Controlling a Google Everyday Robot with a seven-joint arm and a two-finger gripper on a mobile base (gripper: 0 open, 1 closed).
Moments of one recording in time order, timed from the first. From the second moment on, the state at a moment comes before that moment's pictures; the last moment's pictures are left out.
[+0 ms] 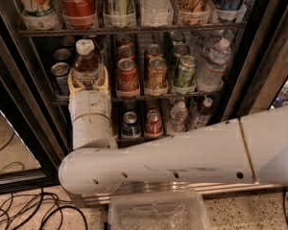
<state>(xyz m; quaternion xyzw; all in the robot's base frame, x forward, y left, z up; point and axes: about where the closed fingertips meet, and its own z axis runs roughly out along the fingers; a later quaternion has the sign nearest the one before) 0.591 0.129 0.923 -0.03 0.60 0.09 0.80</state>
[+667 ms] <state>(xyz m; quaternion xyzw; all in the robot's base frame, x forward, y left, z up) 0.589 0.119 0.916 -0.02 0.60 0.11 0.79</state>
